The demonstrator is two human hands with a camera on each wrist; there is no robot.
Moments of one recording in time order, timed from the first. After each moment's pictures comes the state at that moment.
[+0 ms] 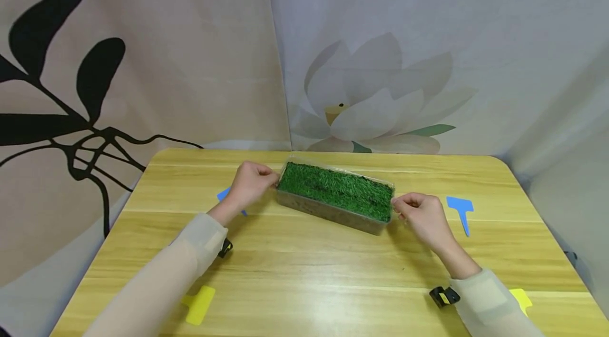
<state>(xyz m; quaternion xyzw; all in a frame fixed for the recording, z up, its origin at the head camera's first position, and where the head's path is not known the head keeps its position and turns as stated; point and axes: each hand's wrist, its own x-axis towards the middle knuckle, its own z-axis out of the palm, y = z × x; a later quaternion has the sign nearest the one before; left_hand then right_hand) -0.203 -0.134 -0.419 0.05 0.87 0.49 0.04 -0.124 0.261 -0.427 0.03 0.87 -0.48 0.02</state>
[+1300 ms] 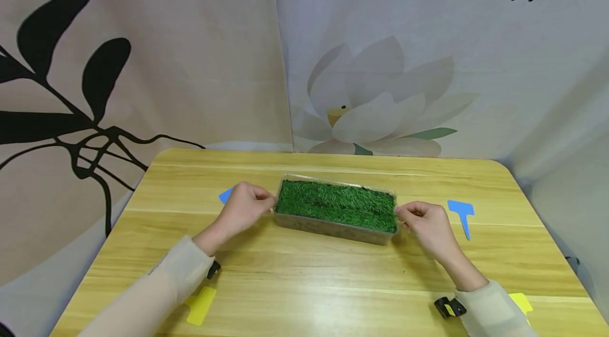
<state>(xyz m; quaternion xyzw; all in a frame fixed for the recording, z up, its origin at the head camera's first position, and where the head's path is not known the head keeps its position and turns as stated) -0.151 -0.145 -0.415 0.08 0.87 0.48 0.07 -0.110 0.261 -0.424 0.04 0.87 -0.49 0.03</state>
